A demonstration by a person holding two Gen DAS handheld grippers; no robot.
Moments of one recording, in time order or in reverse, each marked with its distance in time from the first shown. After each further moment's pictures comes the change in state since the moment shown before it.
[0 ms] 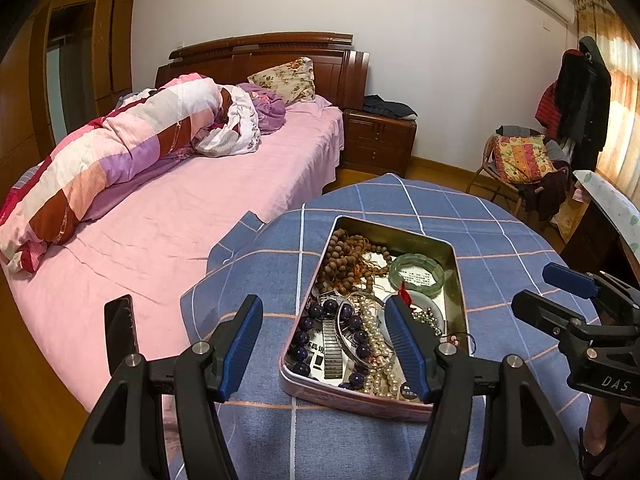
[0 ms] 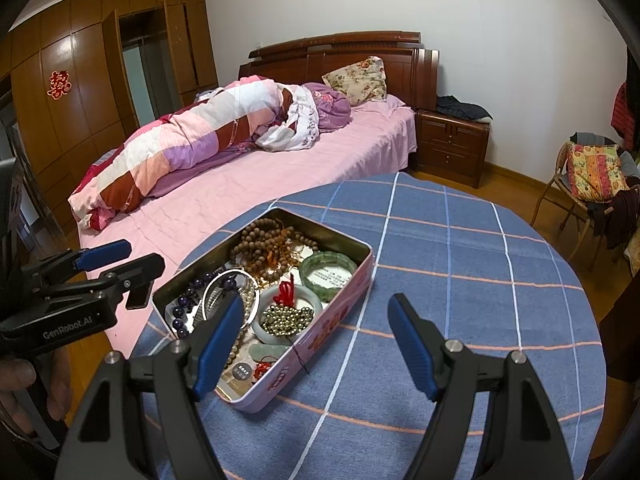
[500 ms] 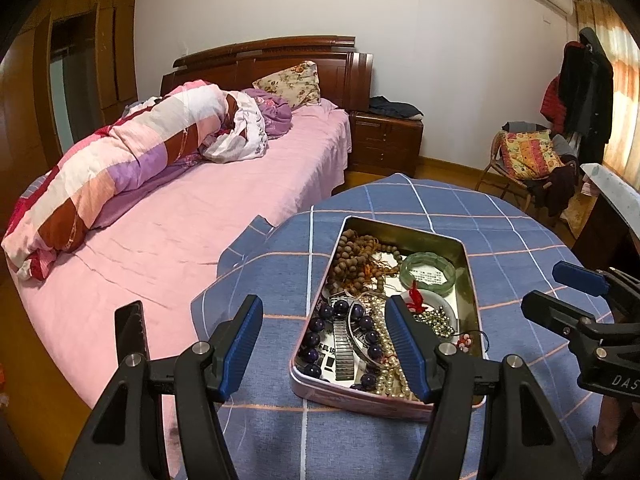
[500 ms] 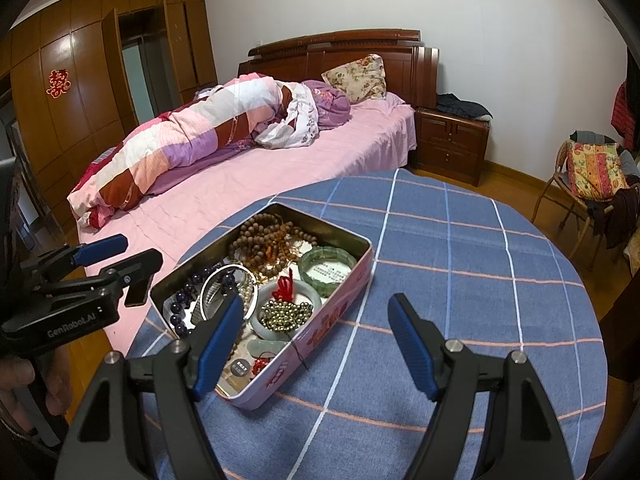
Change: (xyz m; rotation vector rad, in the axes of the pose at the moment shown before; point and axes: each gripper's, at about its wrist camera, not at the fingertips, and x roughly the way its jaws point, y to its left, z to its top) left arm 0.000 -0.003 -0.003 0.037 -0.017 0.045; right arm -0.001 -0.001 -0.002 0.000 0.007 -0.001
